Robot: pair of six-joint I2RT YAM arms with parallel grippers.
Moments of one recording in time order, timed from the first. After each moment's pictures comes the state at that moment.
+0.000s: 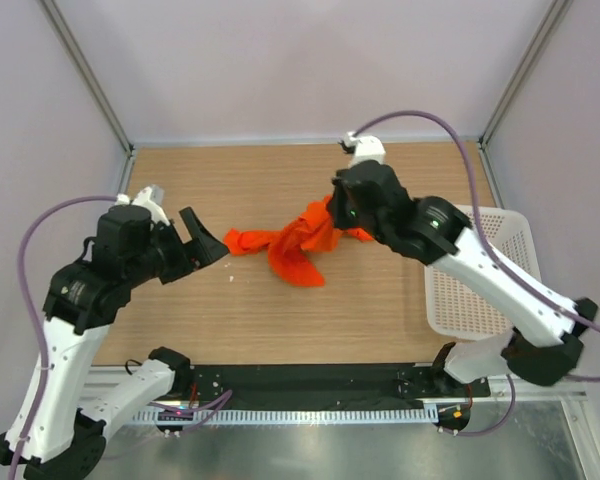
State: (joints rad) left arm -0.40 0.86 1.43 -1.20 0.02 -0.73; right arm 0.92 1.46 1.72 -0.82 0.44 0.51
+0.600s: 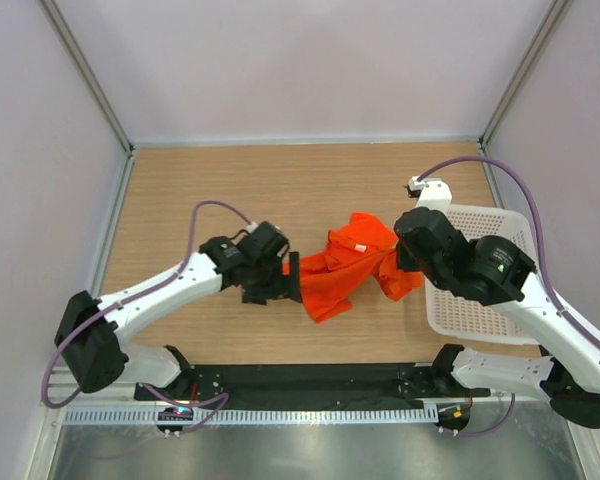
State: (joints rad) left arm -0.77 1.31 1.03 -0.84 0.10 -0.84; right arm 0.90 1.03 1.39 -1.17 0.59 0.61
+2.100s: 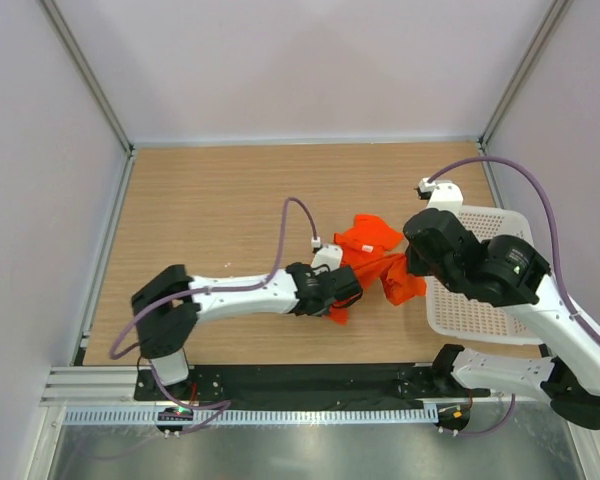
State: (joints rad) left arm -1.21 1.79 1.25 -0.73 -0.48 -0.86; right arm 0.90 1.00 1.45 -1.31 0.57 0.66
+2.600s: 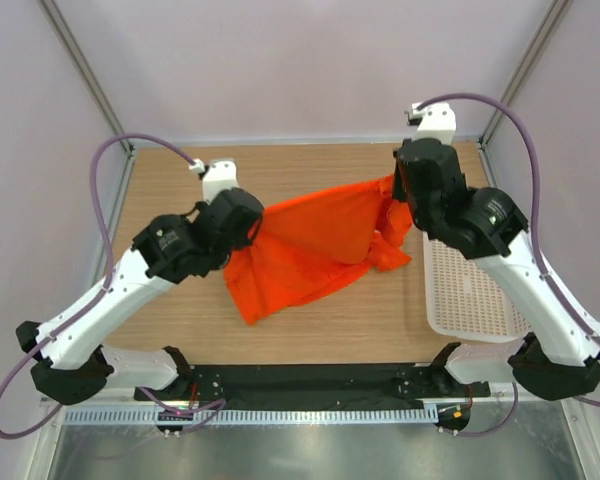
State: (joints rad) left arm -0.97 1.24 1.55 -1.16 -0.72 -0.75; right arm 0.78 1.26 1.76 -0.99 0.77 0.32
